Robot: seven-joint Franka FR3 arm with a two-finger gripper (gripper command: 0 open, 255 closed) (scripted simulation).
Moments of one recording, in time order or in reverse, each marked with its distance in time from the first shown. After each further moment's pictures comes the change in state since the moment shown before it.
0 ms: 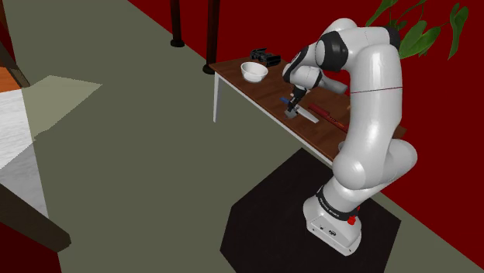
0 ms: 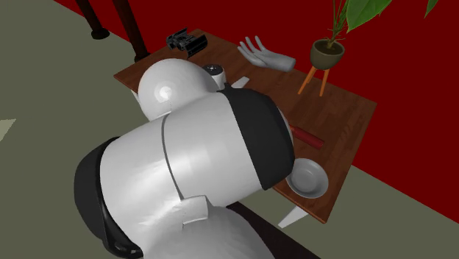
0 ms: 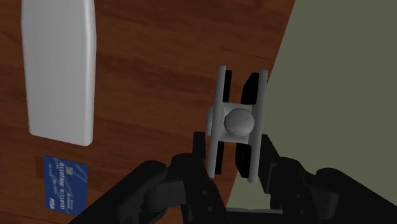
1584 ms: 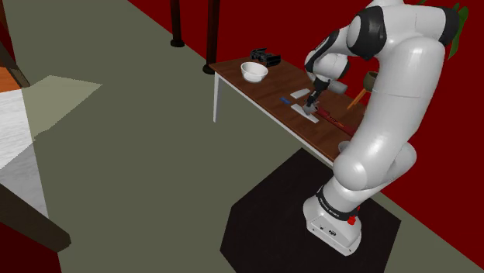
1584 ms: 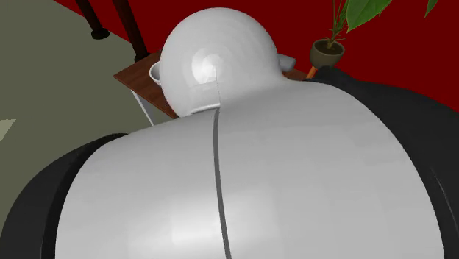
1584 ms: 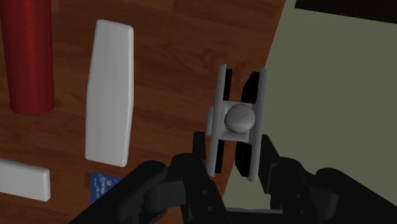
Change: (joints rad) arm 0.026 -0.311 -0.138 -0.235 -0.127 -0.063 -0.050
